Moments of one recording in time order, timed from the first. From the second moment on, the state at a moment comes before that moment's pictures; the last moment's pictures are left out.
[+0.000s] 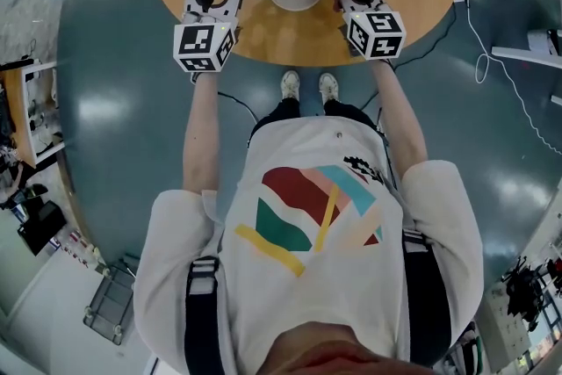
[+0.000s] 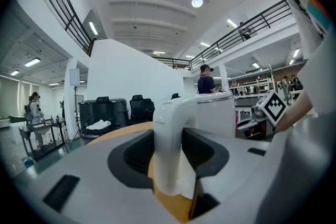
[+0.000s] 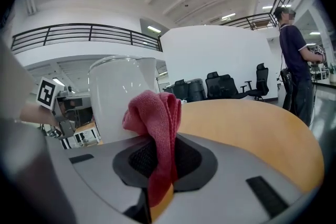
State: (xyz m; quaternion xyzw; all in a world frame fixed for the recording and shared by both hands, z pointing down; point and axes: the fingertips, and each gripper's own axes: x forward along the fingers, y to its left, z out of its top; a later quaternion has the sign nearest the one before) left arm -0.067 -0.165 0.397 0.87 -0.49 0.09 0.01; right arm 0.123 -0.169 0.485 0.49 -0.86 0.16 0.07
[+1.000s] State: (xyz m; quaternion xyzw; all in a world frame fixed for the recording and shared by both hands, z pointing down) left arm -0.063 -0.153 0.400 0.89 -0.45 0.09 0.00; right arm -0.053 -0.105 0.534 0.43 -0.89 0.14 0.10
